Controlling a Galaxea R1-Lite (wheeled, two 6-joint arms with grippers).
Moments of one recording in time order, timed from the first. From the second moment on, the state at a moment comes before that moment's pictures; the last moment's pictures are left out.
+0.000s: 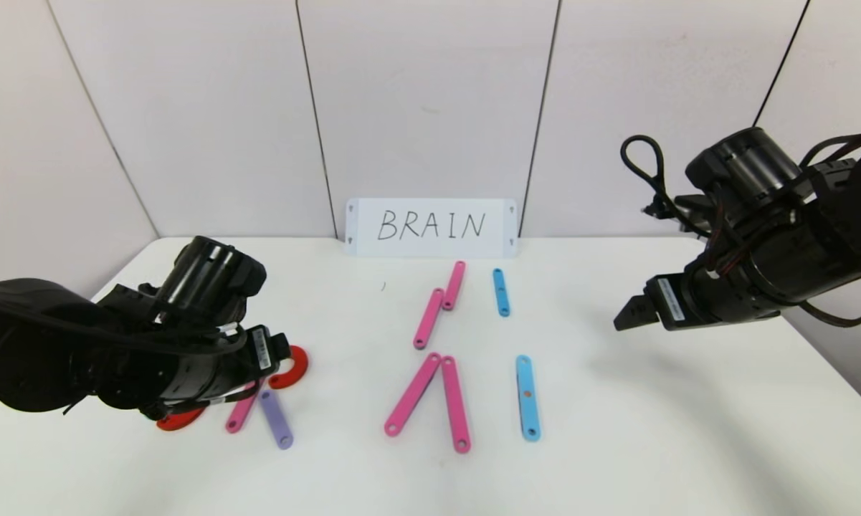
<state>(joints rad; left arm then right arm) -0.42 1.64 -0.87 0.13 0.35 -0.74 0.31 1.74 -1.36 0.66 -0.11 0.17</state>
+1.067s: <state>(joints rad) -0.26 1.76 -0.82 -0.10 0.11 -0.55 0.31 1.74 -1.36 0.66 -0.11 0.17</state>
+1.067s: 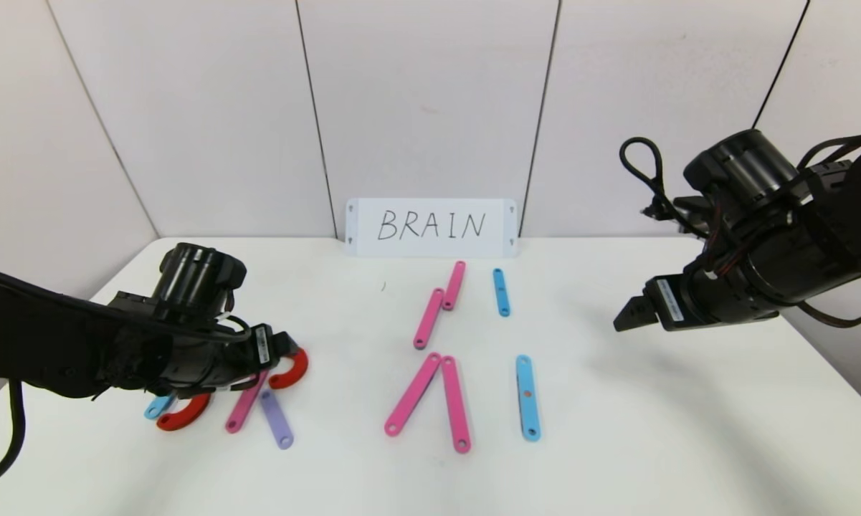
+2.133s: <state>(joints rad) -0.22 1.82 -0.81 -0.17 0.04 -0.49 0.30 1.75 -1.35 0.62 -0.11 0.17</state>
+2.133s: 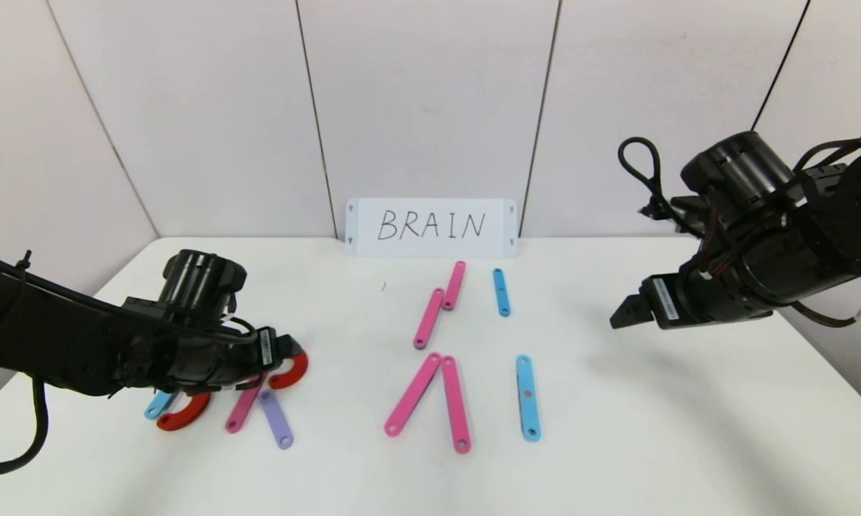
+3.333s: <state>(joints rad) -0.29 1.82 -0.80 -0.17 0.04 -0.49 0.31 1.75 -1.35 0.62 -0.11 0.17</state>
